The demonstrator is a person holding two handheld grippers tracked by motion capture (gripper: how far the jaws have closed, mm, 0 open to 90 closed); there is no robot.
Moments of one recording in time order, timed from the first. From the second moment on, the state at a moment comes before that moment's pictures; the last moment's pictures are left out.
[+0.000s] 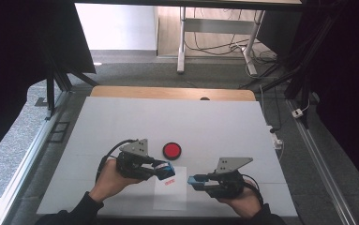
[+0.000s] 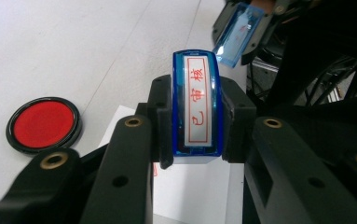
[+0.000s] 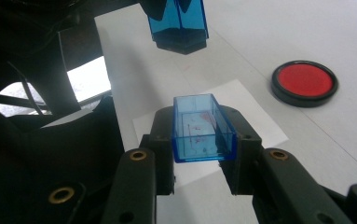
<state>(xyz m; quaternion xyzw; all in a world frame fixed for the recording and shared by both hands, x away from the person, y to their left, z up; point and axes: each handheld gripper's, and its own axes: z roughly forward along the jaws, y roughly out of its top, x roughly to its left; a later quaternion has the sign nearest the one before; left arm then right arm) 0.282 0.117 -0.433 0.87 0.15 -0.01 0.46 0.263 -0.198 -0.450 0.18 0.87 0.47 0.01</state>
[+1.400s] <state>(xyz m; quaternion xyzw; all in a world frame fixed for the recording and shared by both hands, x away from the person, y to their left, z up) 0.277 0.120 -0.426 0.87 0.03 -0.02 0.50 0.281 -0.130 -0.465 0.07 0.87 0.49 -0.06</state>
